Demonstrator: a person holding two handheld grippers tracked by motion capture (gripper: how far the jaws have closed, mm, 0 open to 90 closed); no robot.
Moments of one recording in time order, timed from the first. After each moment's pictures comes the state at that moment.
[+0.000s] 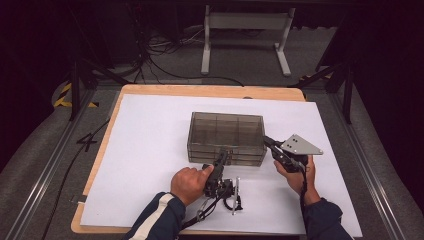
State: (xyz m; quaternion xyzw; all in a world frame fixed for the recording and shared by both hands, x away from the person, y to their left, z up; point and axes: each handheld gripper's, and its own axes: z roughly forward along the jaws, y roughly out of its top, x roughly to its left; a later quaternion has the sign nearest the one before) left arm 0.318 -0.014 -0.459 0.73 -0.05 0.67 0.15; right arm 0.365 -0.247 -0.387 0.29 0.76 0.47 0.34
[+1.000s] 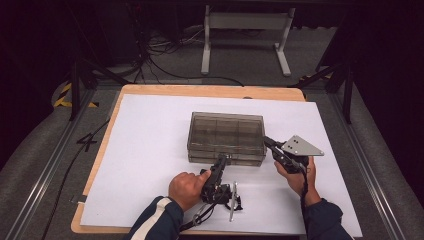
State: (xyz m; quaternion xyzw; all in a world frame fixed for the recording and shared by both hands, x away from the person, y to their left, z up) left arm 0.303 -0.004 -0.453 0.74 -0.03 0.64 0.19; right arm 0.363 -0.249 -0.389 0.29 0.75 0.47 0.34
